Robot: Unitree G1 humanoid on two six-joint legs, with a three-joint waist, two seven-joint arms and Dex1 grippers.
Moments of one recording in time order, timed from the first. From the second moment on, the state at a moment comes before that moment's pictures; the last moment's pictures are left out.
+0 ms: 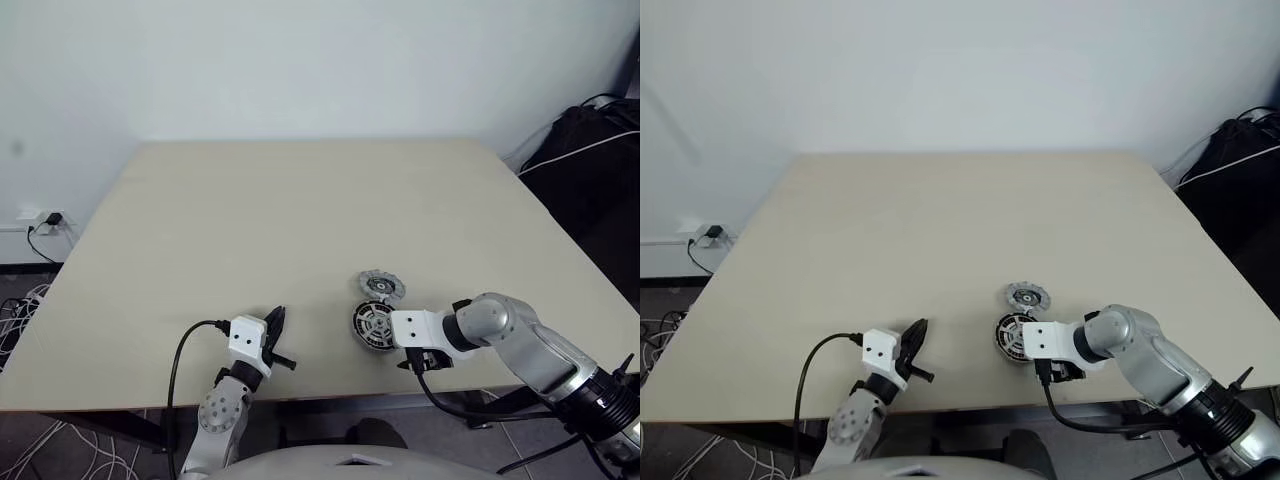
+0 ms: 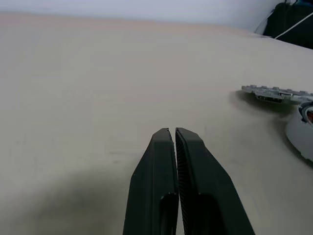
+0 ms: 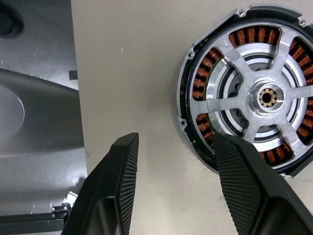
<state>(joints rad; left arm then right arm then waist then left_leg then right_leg) 0.29 0.02 -0.19 0.17 -0.06 -0.33 -0.30 -0.18 -0.92 0.51 -0.26 -0.13 0.42 1.14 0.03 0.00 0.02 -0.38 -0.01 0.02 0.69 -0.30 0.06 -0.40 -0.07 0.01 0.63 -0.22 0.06</state>
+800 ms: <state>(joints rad) 0.30 0.02 -0.20 0.10 -0.06 -0.26 -0.28 -0.16 -0.85 0.45 -0.24 -0.14 0.45 1.12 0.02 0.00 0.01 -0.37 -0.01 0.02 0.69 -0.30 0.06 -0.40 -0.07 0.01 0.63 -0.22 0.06</state>
